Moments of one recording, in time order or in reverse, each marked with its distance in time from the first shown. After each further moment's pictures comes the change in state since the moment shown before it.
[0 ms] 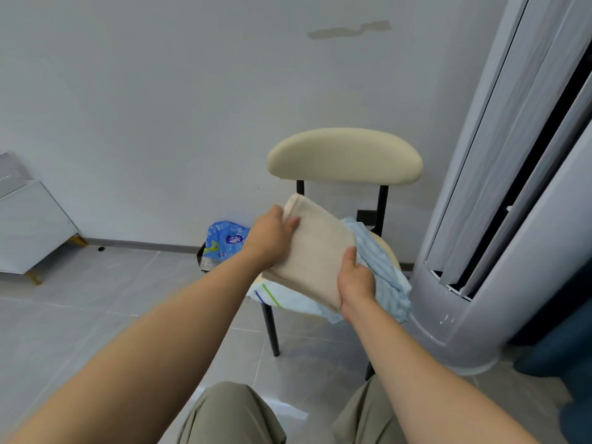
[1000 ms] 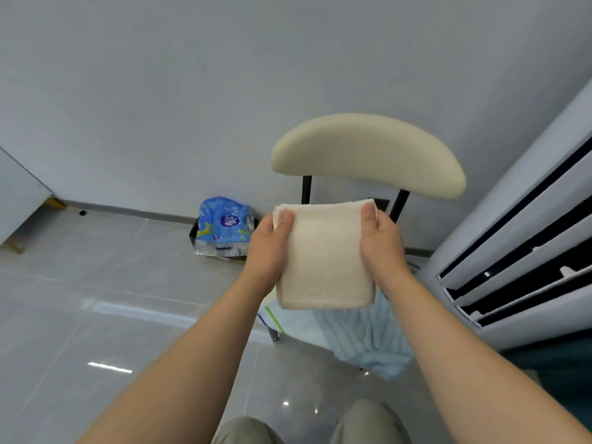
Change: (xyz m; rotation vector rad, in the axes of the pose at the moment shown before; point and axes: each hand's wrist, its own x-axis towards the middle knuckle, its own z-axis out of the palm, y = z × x) left_hand 0.120 -0.008 -0.014 -0.872 -0.041 -0.403; right_hand 0.113 -0.152 0.051 -0.358 -0.037 -0.320
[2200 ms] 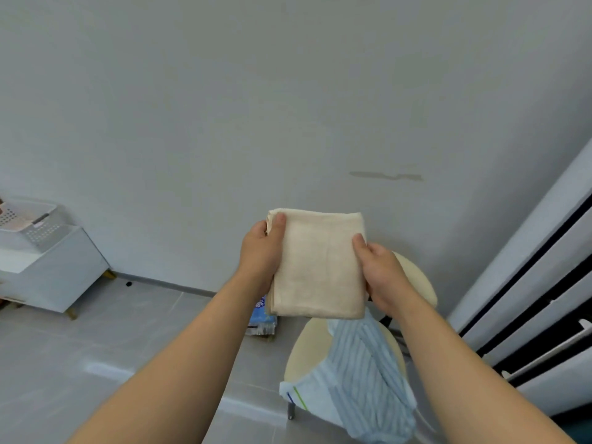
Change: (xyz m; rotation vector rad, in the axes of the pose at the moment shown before) left_hand -0.073 0.356 -0.117 -0.085 0.090 0.114; right_hand -0.071 -0.342 -0.064 0.305 -0.261 0.065
